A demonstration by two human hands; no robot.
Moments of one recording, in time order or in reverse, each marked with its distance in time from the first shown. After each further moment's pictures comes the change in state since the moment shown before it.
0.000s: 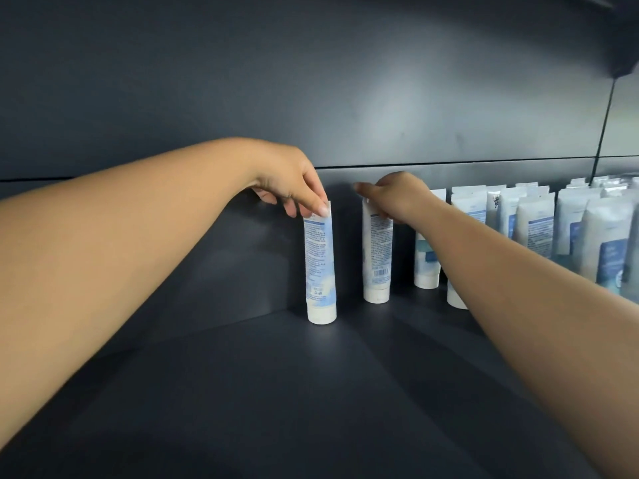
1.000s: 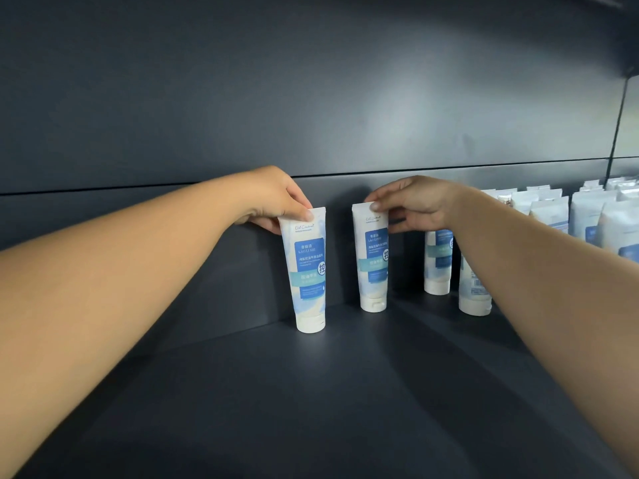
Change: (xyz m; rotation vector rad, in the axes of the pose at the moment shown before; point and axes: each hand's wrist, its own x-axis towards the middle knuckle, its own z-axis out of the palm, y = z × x) left_hand -0.003 -0.028 0.020 -0.424 0.199 -0.110; right_hand 0.010 0.011 -0.012 0.679 -0.457 0.093
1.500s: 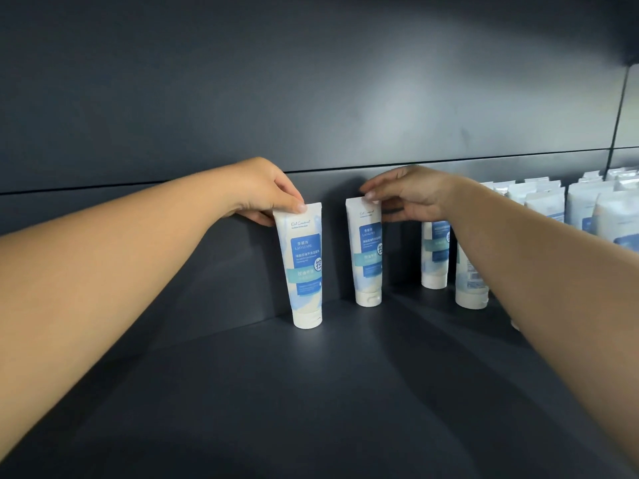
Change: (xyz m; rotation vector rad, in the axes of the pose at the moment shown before) left_hand -0.008 0.003 -0.004 0.001 0.022 -0.003; right_hand 0.001 -0.002 -0.002 -0.009 0.022 -0.035
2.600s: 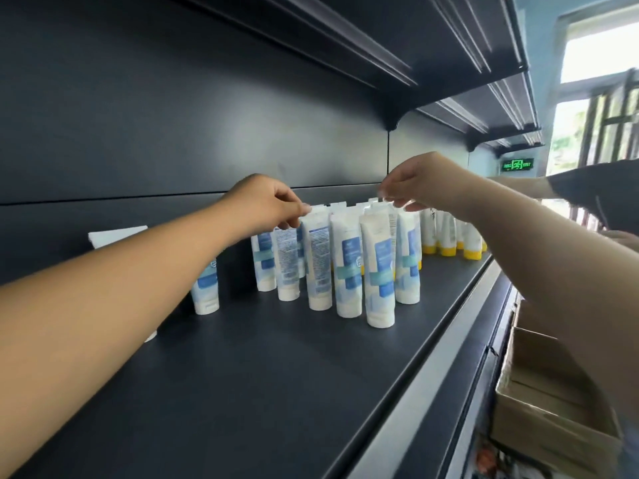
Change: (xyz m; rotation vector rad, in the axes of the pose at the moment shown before) left_hand -0.066 0.146 0.108 -0.140 -0.078 0.496; right_hand -0.242 -0.031 -0.120 -0.660 0.659 -0.051
